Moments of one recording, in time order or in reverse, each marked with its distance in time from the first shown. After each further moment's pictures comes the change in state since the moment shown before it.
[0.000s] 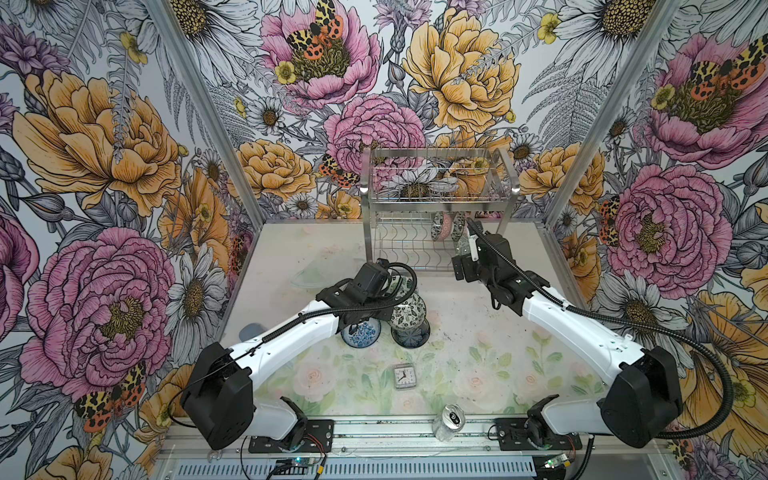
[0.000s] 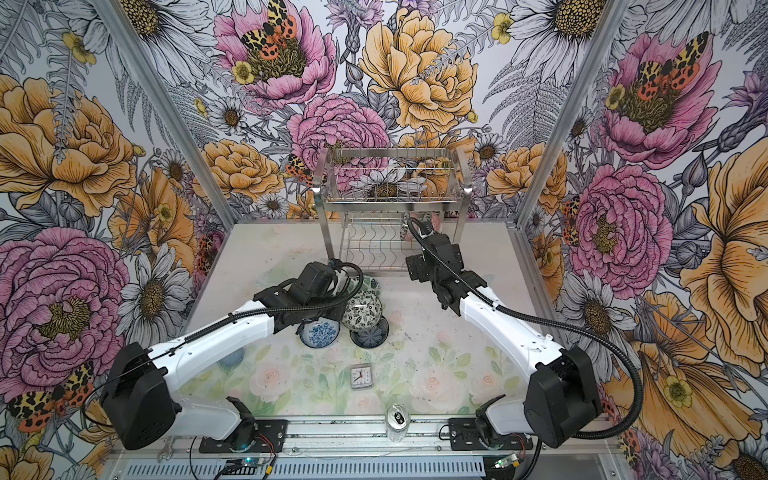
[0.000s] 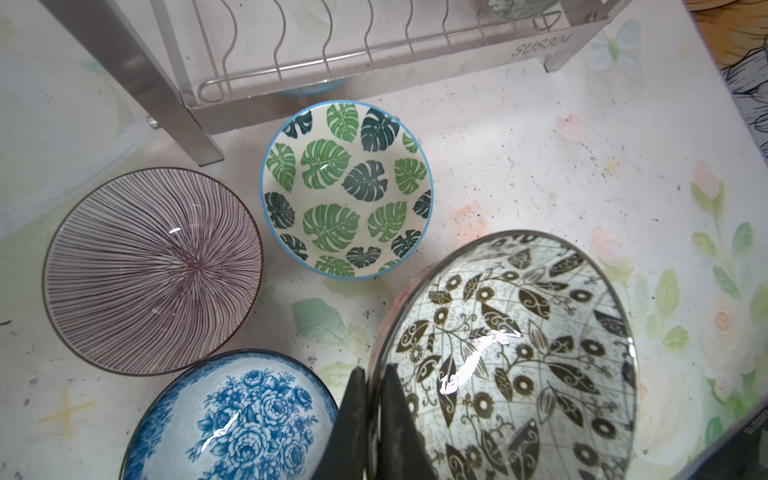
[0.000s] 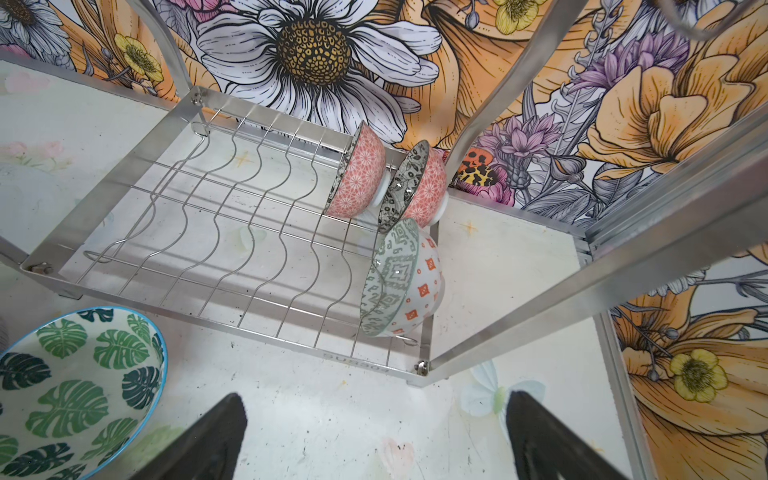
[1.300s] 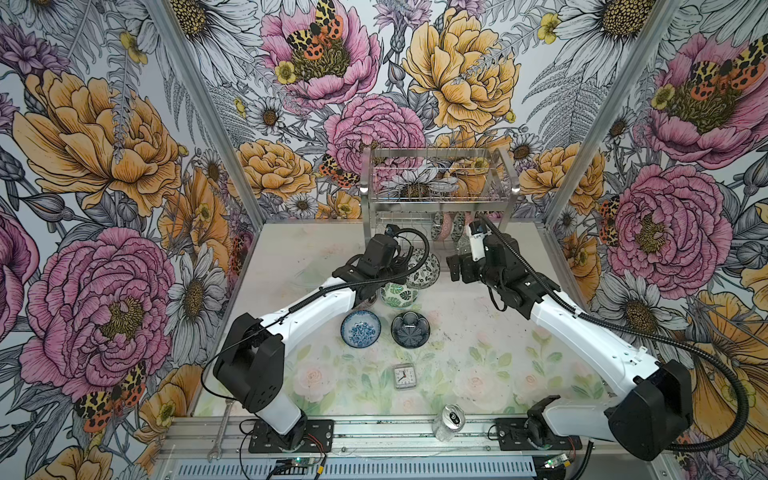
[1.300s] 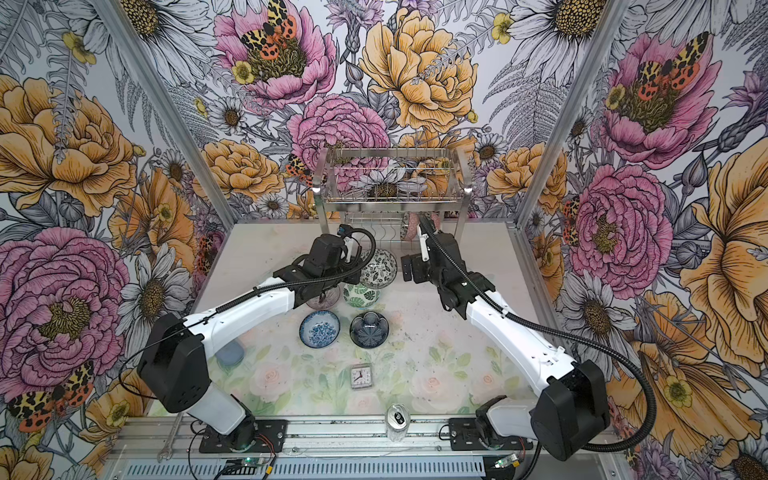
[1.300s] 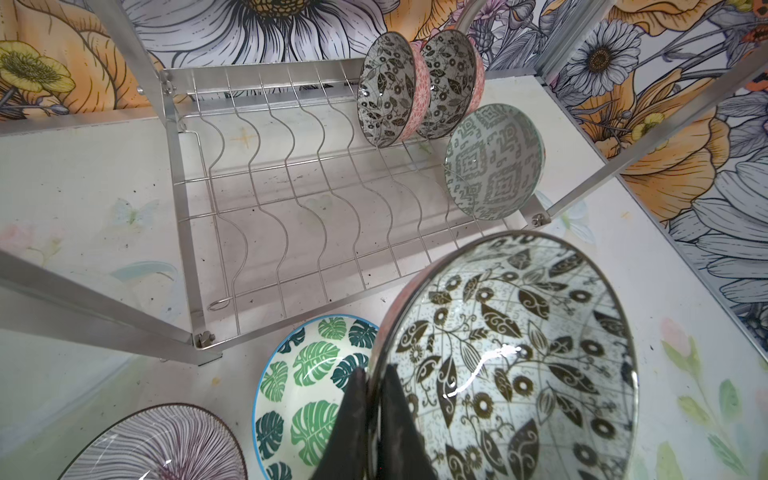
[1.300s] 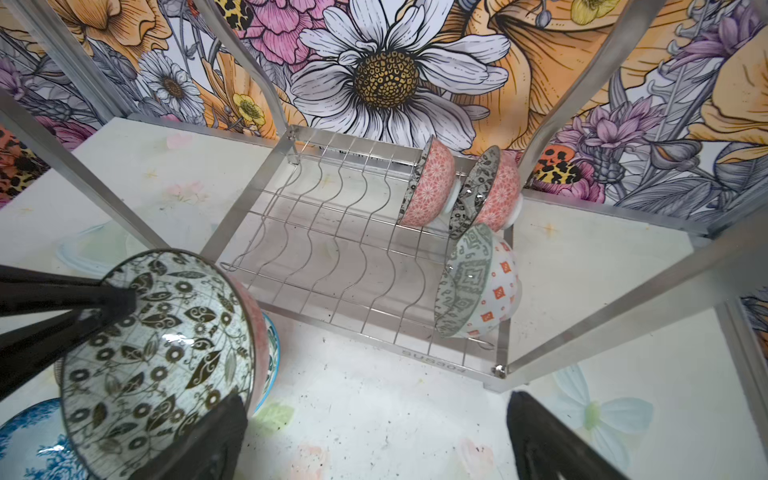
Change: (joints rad) left arm 0.048 0.236 0.209 0.299 -0.045 0.056; right arm 0.003 -0.064 0.012 -0.030 -0.229 0.134
